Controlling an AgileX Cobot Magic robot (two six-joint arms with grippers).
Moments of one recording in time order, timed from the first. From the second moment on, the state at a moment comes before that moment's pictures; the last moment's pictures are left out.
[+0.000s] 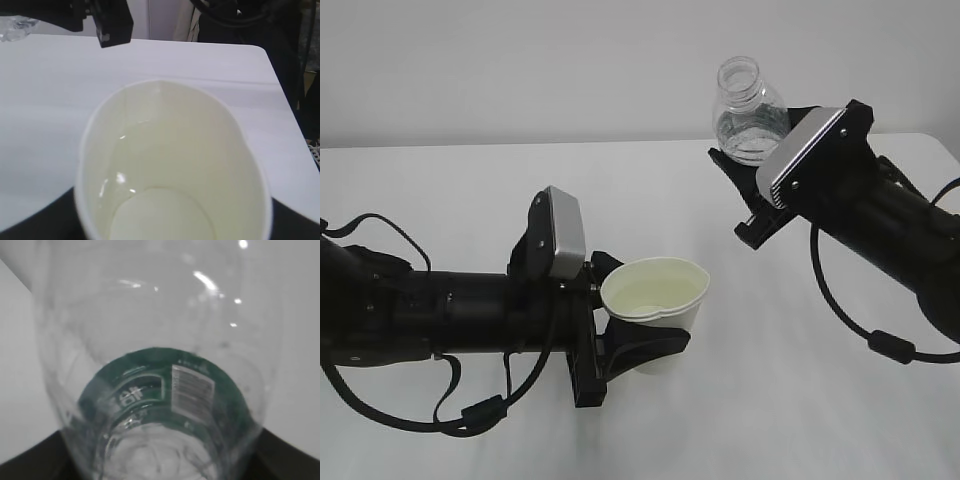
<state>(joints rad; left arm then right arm) -0.51 1.99 -0.76 0.98 -1.06 -0.36 0.27 1.84 -0.69 -0.31 -1.13 -0.50</state>
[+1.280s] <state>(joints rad) -0.51 1.99 -0.76 0.98 -1.06 -0.36 0.27 1.84 -0.69 -0.25 -1.13 -0.20</state>
